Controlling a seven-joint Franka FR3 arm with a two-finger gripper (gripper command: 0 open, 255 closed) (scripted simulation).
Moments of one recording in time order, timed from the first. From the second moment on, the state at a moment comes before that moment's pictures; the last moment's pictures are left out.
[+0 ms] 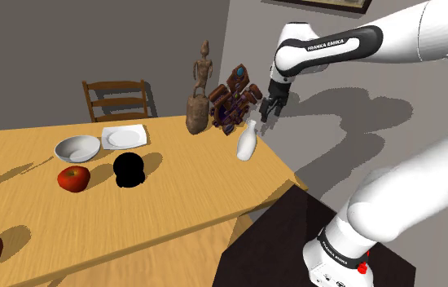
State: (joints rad) arm -0.05 -0.31 -0.24 -2.32 -0.13 2.01 -0.19
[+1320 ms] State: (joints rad) arm -0.20 0.50 -0.31 -1.67 0.15 2.12 -0.47
